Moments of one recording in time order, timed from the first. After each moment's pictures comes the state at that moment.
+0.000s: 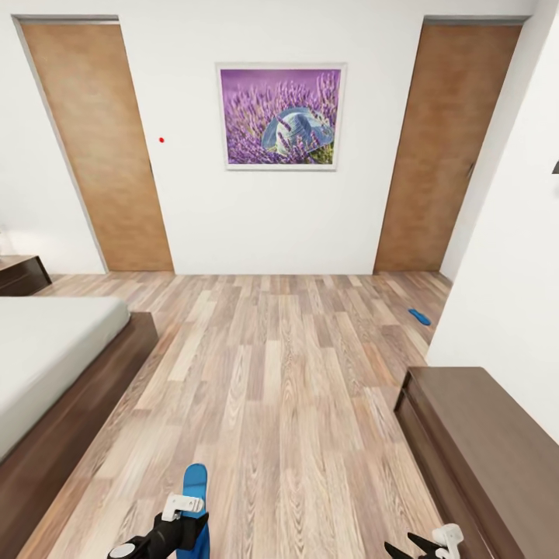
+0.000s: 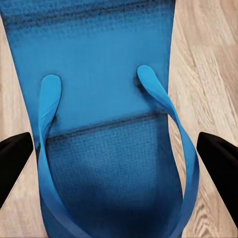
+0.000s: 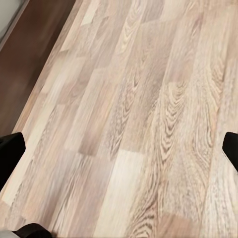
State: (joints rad) left arm -0.43 0.01 0.45 -0.29 -0.41 -0.15 -0.41; right arm -0.30 -0.27 -0.19 -0.27 -0.18 -0.22 1.02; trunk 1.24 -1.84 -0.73
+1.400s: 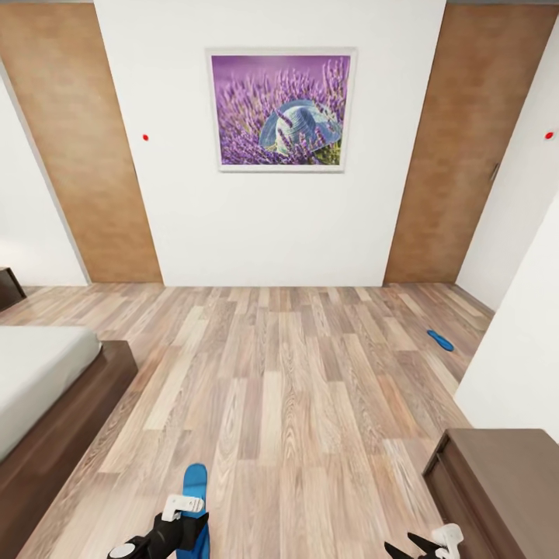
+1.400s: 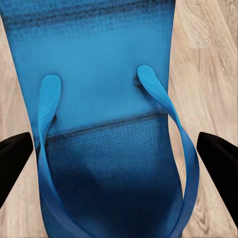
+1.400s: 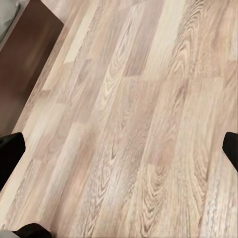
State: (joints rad) left arm -0.43 0.01 0.45 -0.29 -0.41 -0.15 -0.41; right arm -0.30 -0.27 -0.19 -0.27 -0.18 -0.22 1.02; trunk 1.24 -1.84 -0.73
